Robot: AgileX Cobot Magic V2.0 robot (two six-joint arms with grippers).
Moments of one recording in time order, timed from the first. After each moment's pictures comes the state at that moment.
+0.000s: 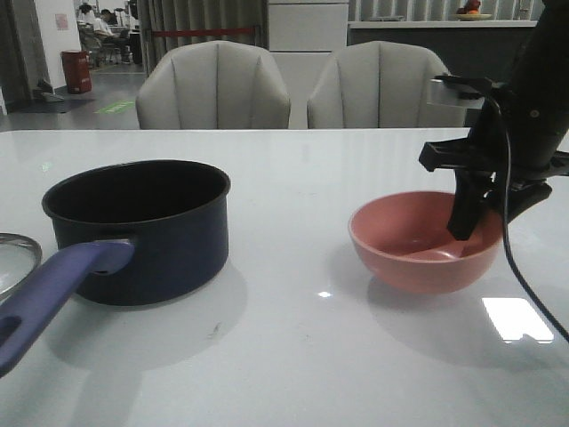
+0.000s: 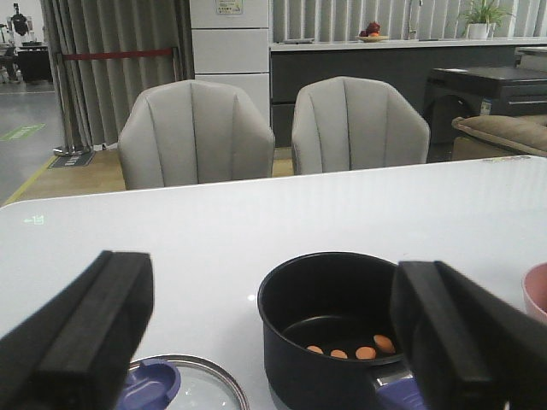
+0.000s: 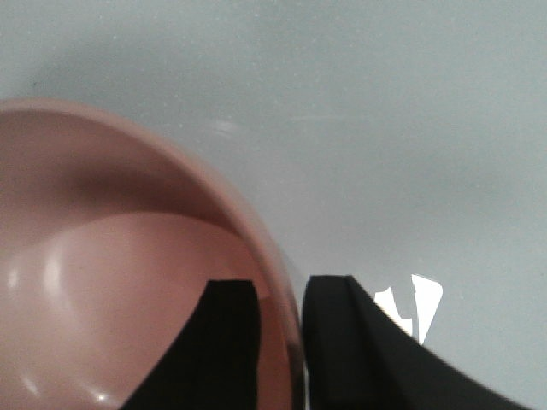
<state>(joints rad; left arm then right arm) -0.24 0.12 -0.25 -0.05 0.20 0.04 0.16 1.90 -1.29 0.29 0.75 -0.20</state>
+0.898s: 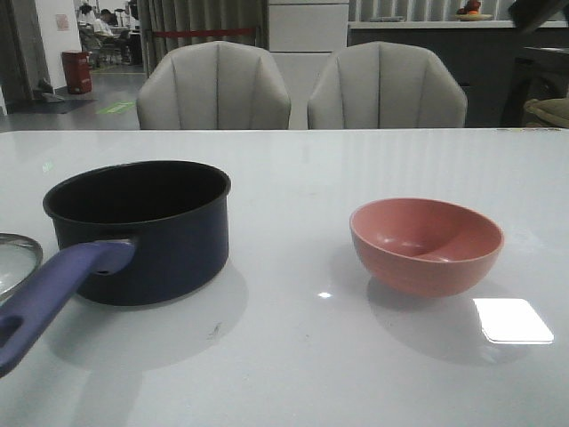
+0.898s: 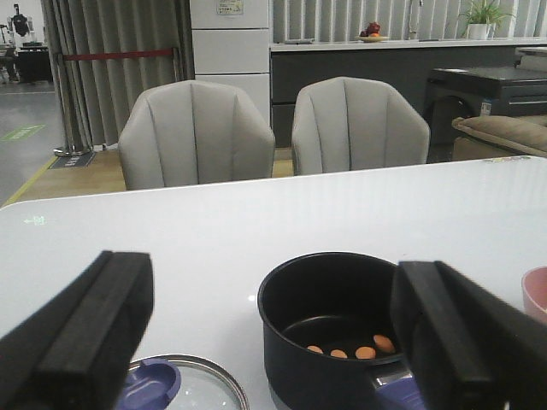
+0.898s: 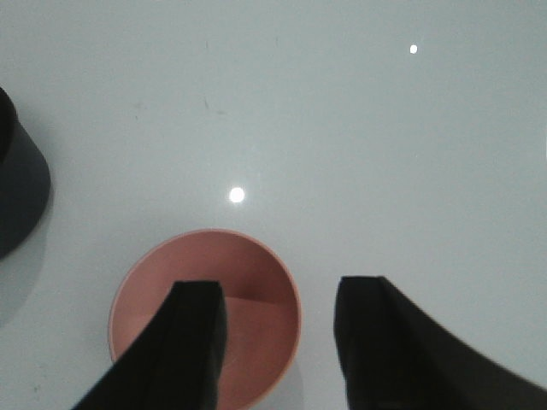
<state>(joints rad) -0.24 0.12 -0.25 -0.05 0.20 0.04 0.24 1.07 -0.87 0.19 0.39 -0.20</state>
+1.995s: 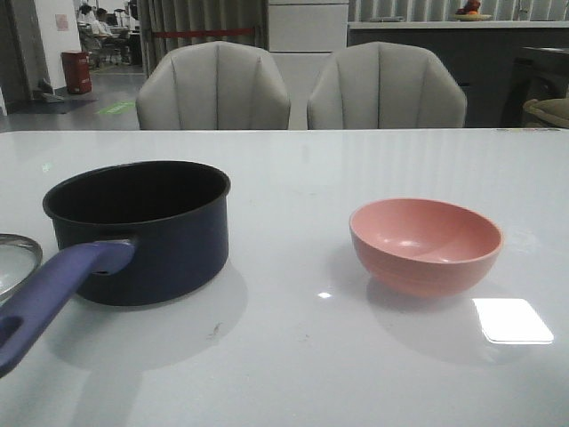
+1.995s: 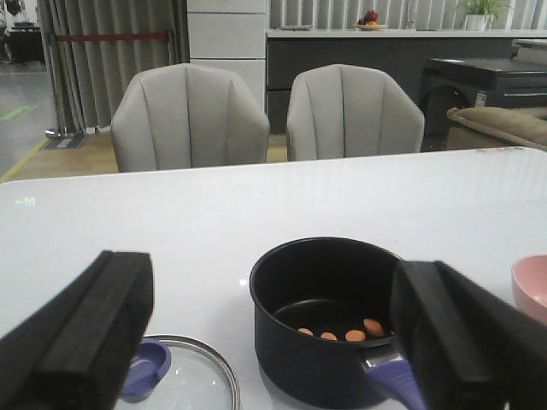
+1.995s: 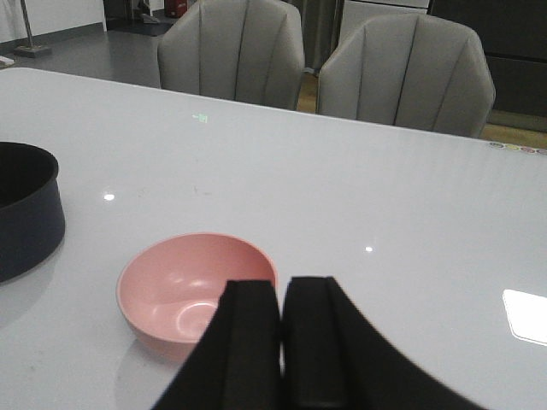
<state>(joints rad) -0.24 0.12 -0.25 -0.08 0.24 0.04 0.24 0.28 -0.19 0.19 0.09 -0.20</state>
